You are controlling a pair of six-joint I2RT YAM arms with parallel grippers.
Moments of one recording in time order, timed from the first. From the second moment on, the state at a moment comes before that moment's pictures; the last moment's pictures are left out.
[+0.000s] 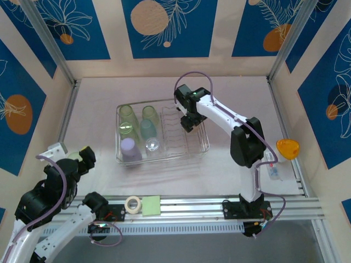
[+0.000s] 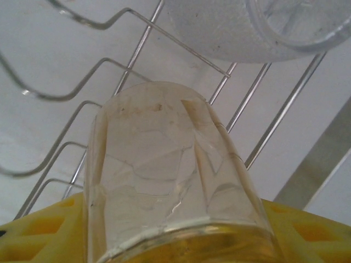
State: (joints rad) left arm -0.59 0.33 0.95 -1.23 -0.75 -0.67; right arm 0.60 2.01 1.77 -1.18 0.23 -0.10
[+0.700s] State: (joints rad) left arm -0.59 0.31 0.90 -1.23 -0.75 -0.67; right arm 0.60 2.09 1.82 -1.12 0.27 -0.27
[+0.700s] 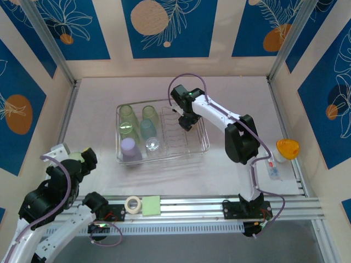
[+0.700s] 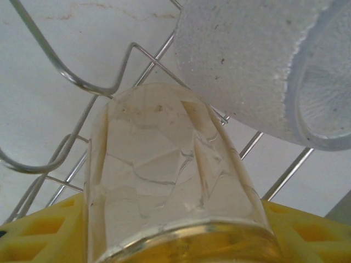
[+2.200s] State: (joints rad) left arm -0.23 0.66 0.89 -1.35 -0.64 -0.92; right arm 0.53 1.46 1.58 -1.07 0.05 -0.11
